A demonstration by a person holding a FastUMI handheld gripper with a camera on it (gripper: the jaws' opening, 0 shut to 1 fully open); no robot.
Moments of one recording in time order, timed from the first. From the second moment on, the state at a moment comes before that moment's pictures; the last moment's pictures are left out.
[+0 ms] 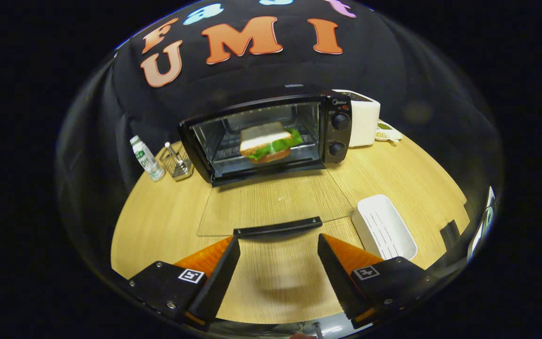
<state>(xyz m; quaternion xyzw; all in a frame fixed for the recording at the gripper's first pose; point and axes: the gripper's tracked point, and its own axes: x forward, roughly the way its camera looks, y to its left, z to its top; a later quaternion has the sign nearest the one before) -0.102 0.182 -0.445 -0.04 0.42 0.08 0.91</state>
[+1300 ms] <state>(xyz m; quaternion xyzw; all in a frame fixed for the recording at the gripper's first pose) -0.029 0.207 -0.445 -0.07 0.38 0.09 0.92</state>
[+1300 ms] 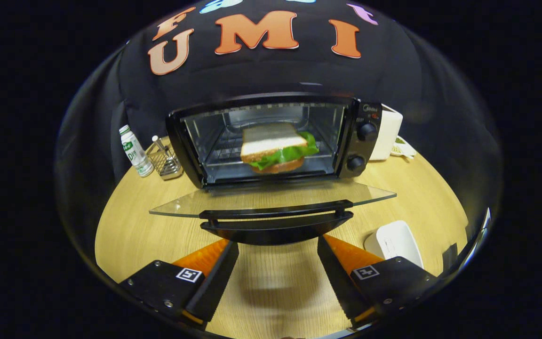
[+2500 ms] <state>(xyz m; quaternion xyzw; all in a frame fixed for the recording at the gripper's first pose) 0.052 0.213 -0.355 -0.05 0.29 0.09 0.95</state>
